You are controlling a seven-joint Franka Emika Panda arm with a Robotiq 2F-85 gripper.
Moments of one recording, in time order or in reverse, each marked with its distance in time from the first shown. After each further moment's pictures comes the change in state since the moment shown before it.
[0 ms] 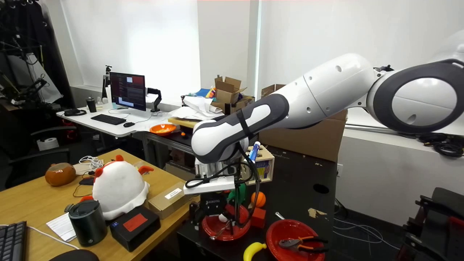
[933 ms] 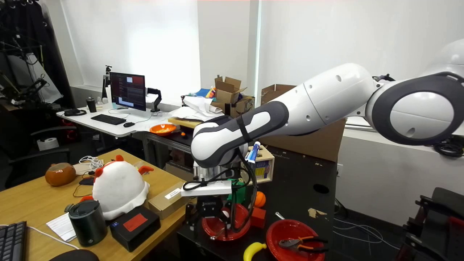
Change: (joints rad) arm 0.004 0.063 0.009 0.082 0.000 0.046 0.000
